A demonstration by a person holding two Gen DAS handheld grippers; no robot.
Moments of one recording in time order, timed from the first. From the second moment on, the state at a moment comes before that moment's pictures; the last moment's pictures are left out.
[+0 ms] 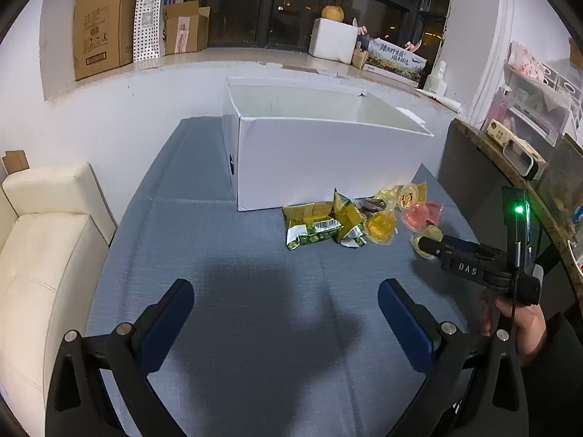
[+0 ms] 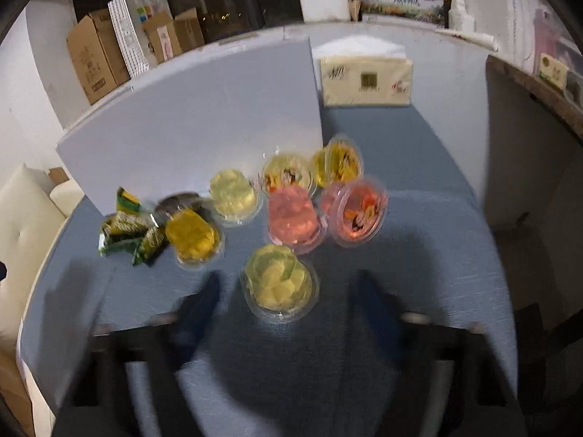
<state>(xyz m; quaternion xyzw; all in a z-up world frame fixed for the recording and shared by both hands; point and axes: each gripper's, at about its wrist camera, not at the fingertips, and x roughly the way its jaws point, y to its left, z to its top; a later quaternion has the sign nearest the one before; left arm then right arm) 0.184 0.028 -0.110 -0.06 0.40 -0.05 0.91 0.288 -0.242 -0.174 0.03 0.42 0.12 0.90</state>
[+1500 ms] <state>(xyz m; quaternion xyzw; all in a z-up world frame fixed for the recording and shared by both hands) 0.323 -0.010 -0.180 -0.02 0.46 -0.07 0.89 0.200 -0.241 -0.125 0.06 0.35 0.21 0.91</state>
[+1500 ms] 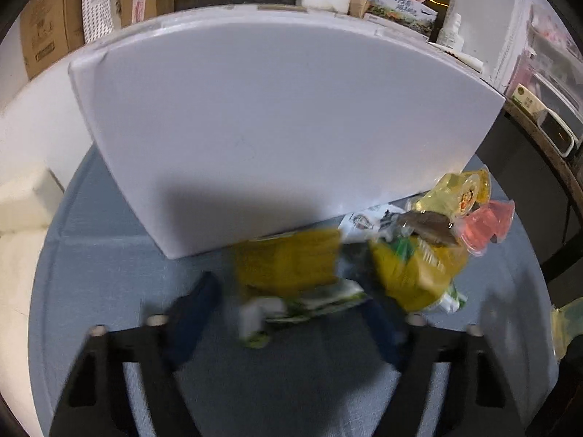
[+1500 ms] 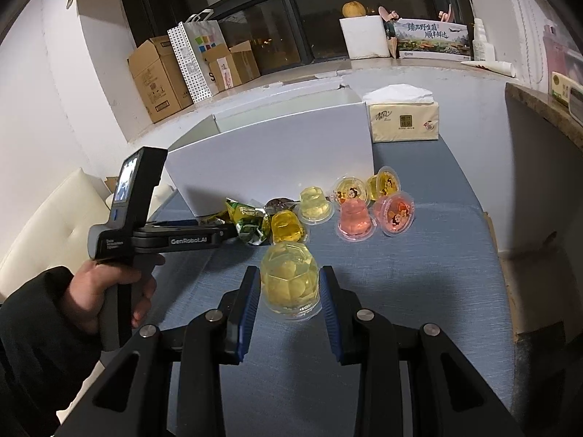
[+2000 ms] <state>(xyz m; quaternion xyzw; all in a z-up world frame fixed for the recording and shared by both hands) 0.242 0.017 -0.125 -0.06 0.38 -0.10 0.92 0.196 -0.221 -0.110 0.05 0.34 0.23 0.91</state>
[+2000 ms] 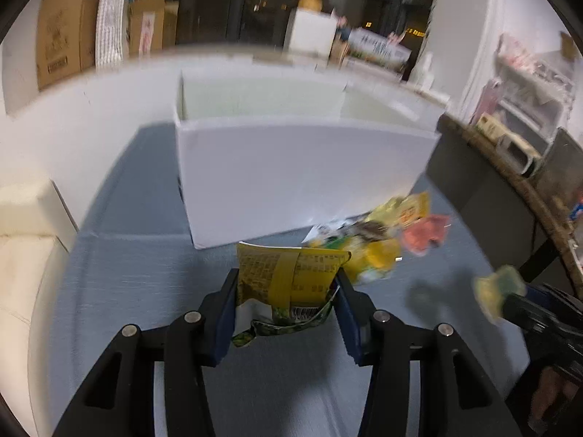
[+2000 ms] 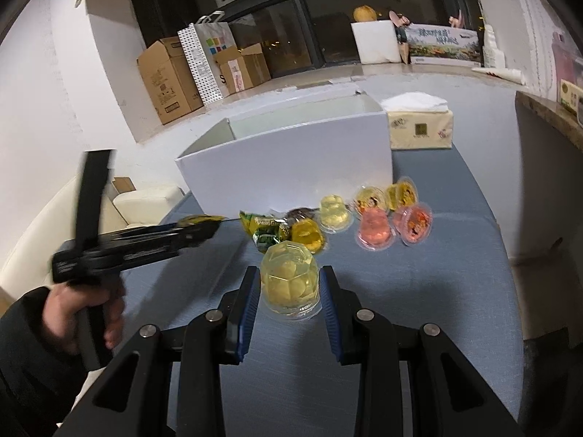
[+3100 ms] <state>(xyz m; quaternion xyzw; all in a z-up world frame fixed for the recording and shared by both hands) 0.381 0.030 -0.045 -0.01 0.32 -0.08 0.94 0.398 -0.182 -0.029 0.04 0.32 0.20 0.93</state>
